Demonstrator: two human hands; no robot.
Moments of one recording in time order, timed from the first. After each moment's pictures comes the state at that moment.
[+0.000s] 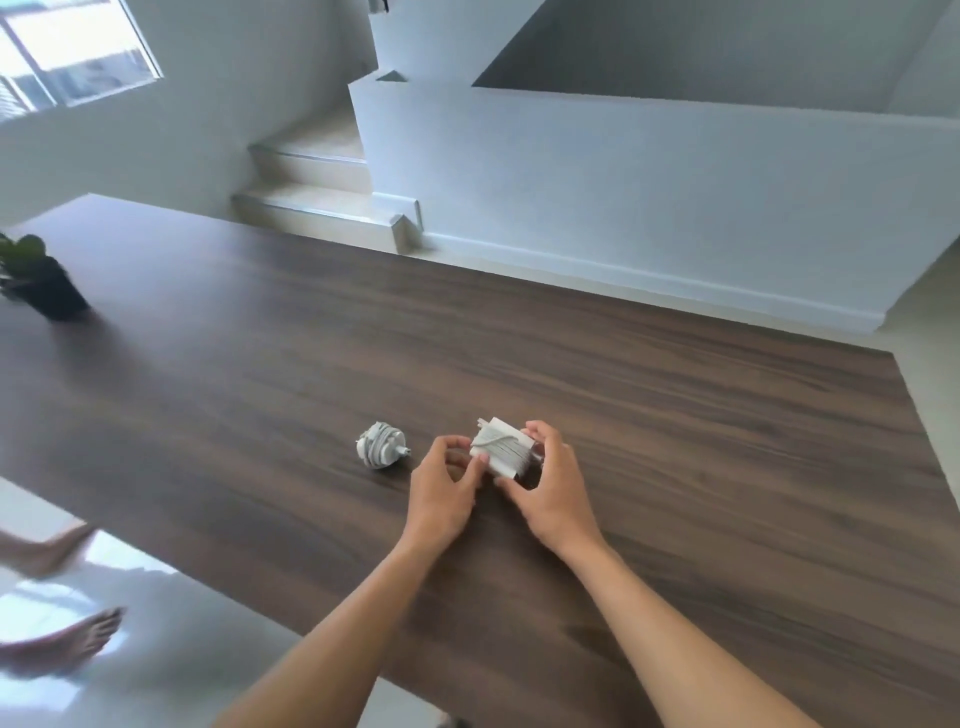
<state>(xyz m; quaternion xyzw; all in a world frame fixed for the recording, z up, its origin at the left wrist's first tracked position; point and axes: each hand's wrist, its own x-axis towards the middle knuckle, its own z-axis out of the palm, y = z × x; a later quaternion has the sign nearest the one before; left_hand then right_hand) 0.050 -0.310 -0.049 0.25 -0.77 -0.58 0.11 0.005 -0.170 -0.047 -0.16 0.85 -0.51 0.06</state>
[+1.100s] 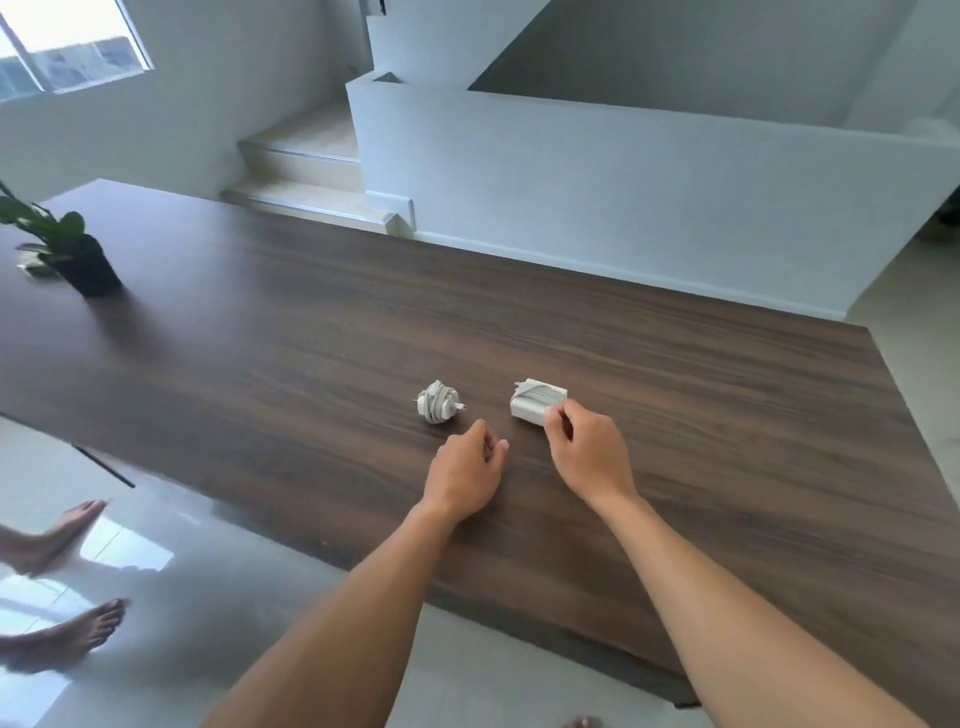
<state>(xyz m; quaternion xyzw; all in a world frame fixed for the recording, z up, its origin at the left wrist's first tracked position) 0.110 -0.348 -0.027 0.16 -0.91 -0.38 0.01 0.053 -0.196 -0.012 -0.14 0.92 -0.35 -0.08</state>
